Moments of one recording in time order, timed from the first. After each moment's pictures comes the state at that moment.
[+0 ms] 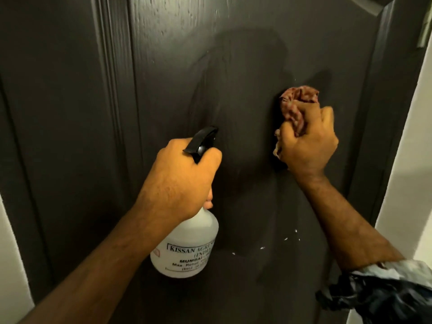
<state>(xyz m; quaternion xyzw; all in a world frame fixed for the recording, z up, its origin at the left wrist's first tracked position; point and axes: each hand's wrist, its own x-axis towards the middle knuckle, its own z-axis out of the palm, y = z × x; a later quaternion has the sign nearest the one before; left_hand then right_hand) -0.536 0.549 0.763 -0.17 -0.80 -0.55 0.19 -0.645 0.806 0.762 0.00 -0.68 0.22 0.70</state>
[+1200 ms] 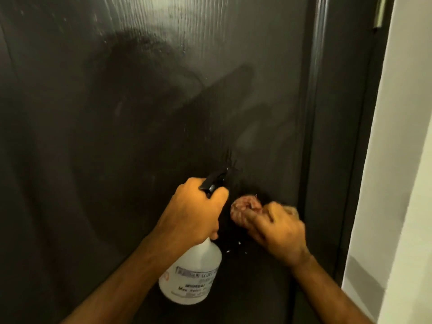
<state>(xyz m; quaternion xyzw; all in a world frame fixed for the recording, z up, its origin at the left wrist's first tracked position) -0.560 0.742 0.725 -0.08 -0.87 -0.48 0.10 -0.655 0.964 0.587 0.25 -0.74 0.00 0.63</state>
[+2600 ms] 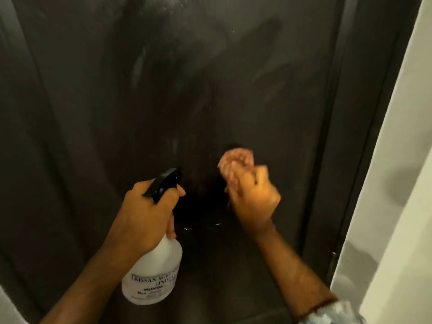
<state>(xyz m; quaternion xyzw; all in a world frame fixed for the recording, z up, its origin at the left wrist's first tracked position) -0.543 0.619 0.656 -0.06 -0.84 -0.53 0.15 -0.646 0.840 0.582 0.09 -0.74 0.18 0.64</state>
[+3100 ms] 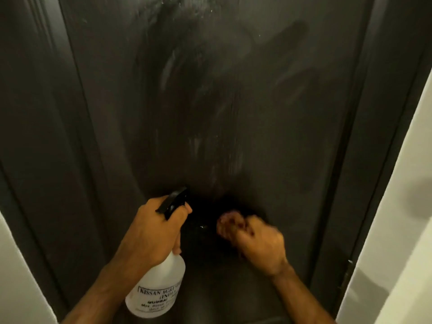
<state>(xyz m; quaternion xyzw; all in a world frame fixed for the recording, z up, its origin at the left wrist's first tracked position) -0.538 0.595 0.627 -0.03 -0.85 -0.52 0.12 -0.623 0.845 0.503 0.25 -0.87 0.13 0.40</state>
